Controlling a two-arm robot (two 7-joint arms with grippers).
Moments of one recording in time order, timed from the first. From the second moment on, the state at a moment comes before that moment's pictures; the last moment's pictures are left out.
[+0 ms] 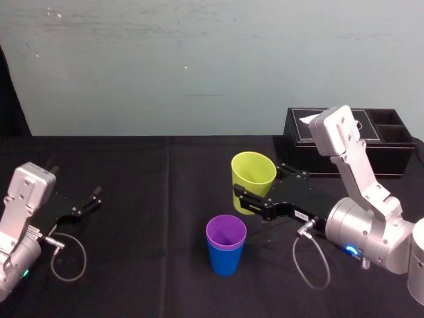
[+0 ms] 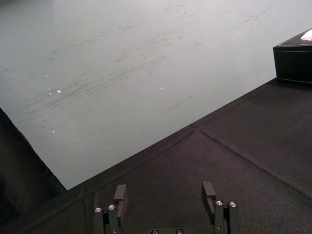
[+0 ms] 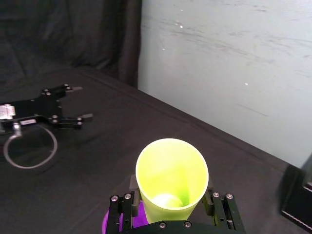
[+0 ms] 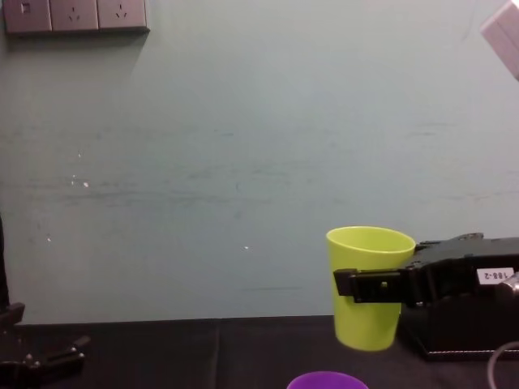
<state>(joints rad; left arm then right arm) -0.20 0.60 0.45 -1.41 -0.25 -0.12 0.03 0.16 0.42 -0.31 -1.85 0.24 0.47 0.36</state>
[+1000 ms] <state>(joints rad) -0.20 0.60 0.45 -1.41 -0.25 -0.12 0.03 0.18 0.45 -0.39 -1.83 0.34 0.47 0.39</state>
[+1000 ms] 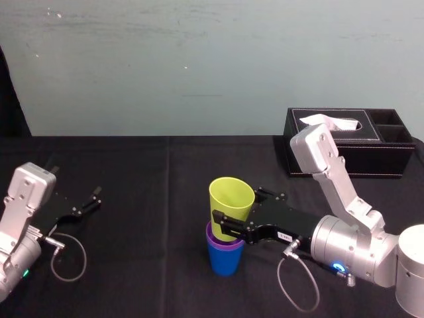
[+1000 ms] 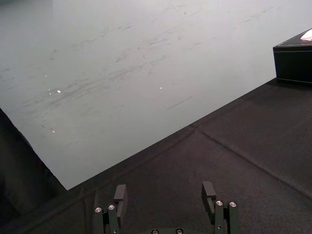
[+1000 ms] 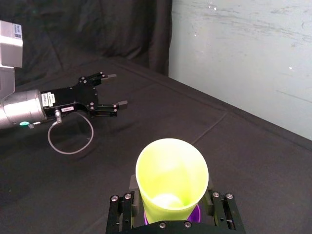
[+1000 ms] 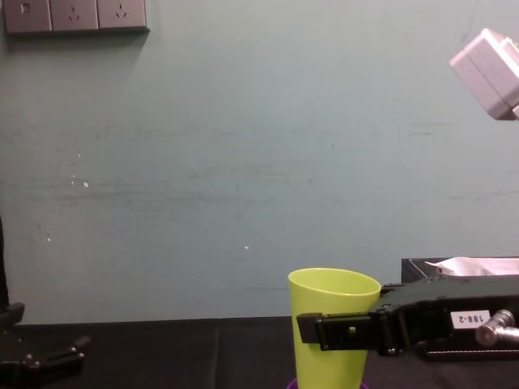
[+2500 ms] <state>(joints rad) -0.20 0.60 0.45 -1.41 -0.25 -0.12 0.03 0.22 0.46 -0.47 -1.73 0.30 0.43 0.37</state>
